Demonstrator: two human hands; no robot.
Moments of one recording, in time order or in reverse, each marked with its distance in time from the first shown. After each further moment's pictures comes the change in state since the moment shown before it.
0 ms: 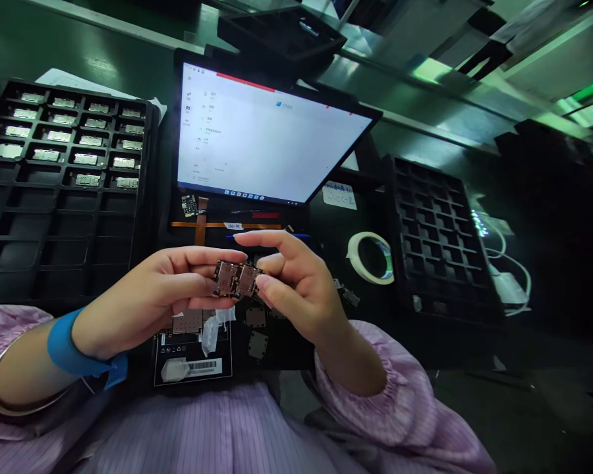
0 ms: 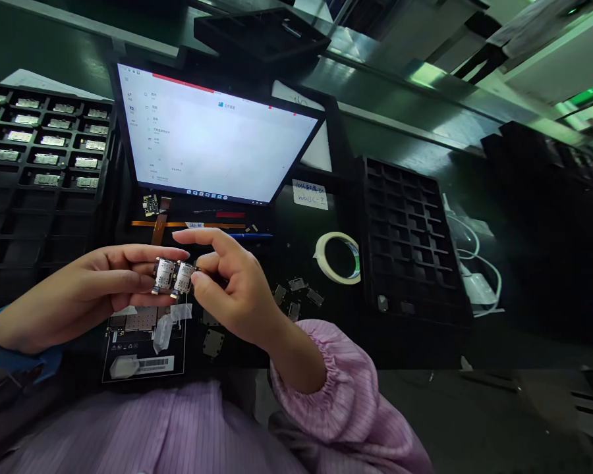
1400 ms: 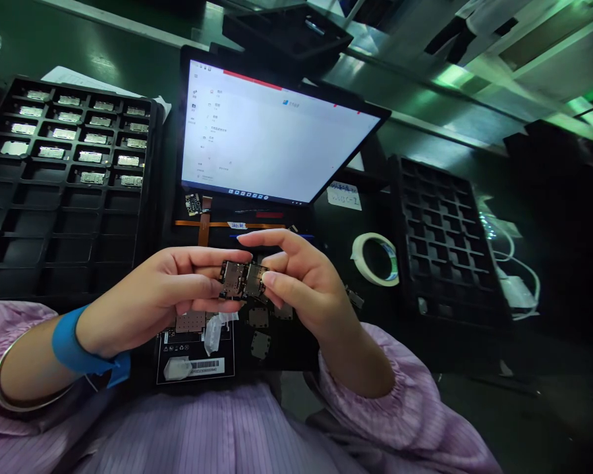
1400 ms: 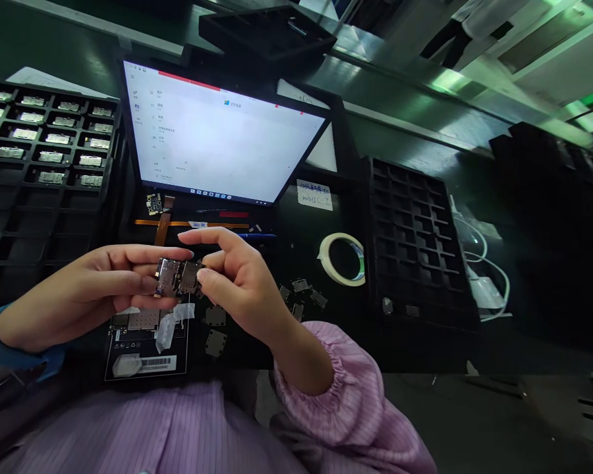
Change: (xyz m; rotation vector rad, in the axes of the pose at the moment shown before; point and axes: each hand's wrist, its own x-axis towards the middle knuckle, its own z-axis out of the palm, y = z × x) left_hand -0.001 0.002 0.001 -0.010 -0.025 -0.002; right_hand 0.004 -0.001 -0.003 0.156 -0.025 0.125
